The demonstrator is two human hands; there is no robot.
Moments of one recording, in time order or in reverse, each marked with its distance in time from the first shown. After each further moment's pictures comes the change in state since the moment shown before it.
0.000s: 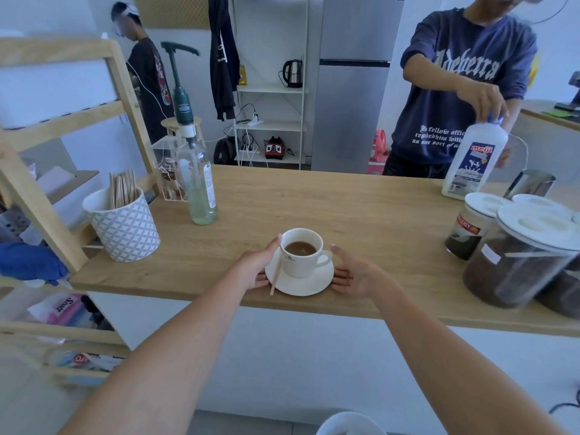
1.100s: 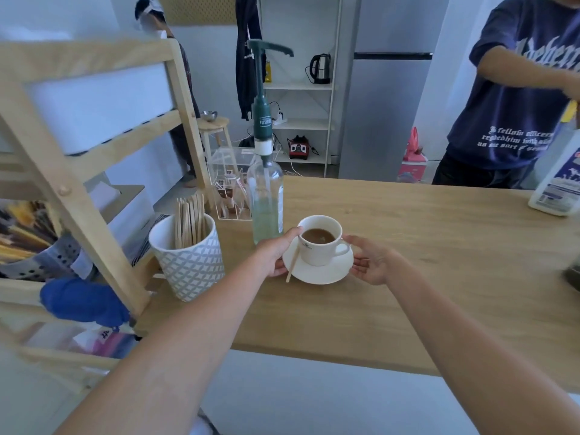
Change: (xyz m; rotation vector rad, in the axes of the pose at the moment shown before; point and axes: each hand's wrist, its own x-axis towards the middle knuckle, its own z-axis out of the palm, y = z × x) left_hand 0.113 0.068 -0.139 -0.105 -0.018 -0.029; right_hand 0.084 -0.074 0.163 0.074 0.025 -0.002
